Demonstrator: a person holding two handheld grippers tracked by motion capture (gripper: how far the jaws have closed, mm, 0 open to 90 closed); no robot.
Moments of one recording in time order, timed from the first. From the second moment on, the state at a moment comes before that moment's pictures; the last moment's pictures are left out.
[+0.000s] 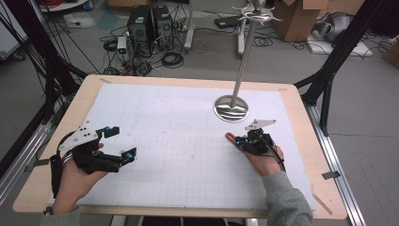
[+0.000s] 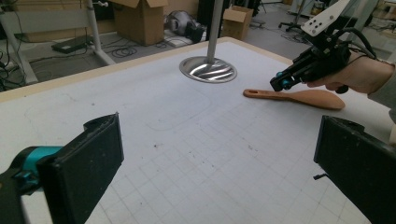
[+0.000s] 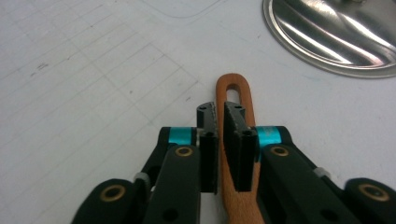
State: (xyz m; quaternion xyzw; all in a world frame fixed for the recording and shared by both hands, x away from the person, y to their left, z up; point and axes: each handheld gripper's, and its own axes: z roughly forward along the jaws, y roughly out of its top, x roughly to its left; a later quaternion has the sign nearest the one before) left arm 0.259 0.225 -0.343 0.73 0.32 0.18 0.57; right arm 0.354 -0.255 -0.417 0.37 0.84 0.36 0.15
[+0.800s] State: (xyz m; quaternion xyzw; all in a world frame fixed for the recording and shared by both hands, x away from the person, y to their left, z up) left arm 0.261 0.222 -0.348 0.74 0.32 0.18 0.57; right arm 0.348 -0.288 -0.422 0.36 0.86 0.35 0.12
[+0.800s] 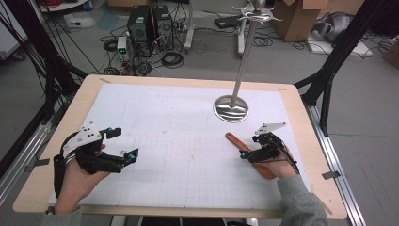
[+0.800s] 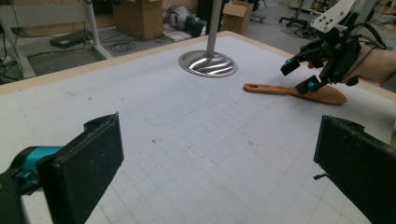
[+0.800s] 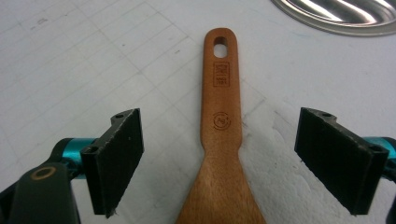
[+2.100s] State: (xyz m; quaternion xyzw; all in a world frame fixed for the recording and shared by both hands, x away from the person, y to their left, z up) left arm 0.269 0.213 -0.350 0.74 0.32 0.17 0.57; right arm 0.366 -0.283 -0.425 0.37 0.89 0.24 0.09
